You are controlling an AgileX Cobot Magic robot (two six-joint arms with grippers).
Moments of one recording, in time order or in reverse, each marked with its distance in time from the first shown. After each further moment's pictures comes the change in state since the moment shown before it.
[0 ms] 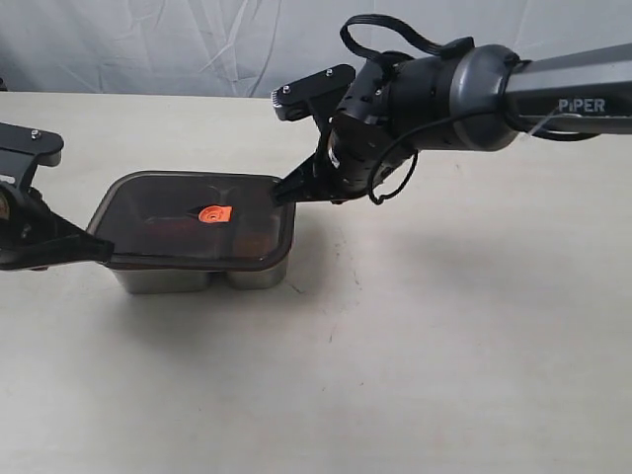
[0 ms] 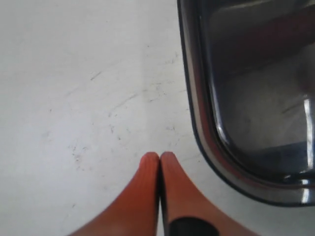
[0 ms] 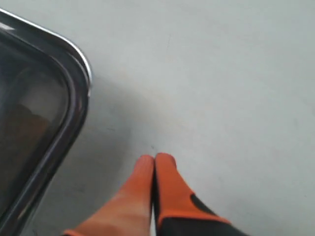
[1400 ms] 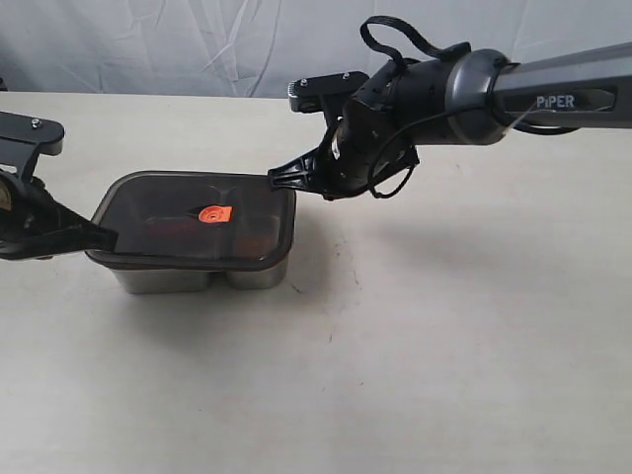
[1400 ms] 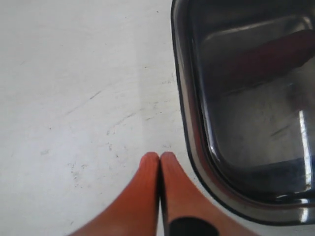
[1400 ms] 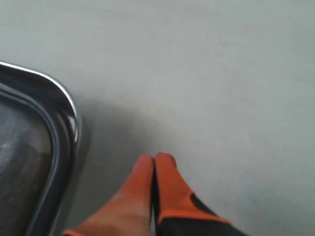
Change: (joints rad) left arm 0.000 0.000 -0.013 0.000 -0.031 0.000; right arm -0.064 0.078 -0.050 0.205 -0.089 -0.048
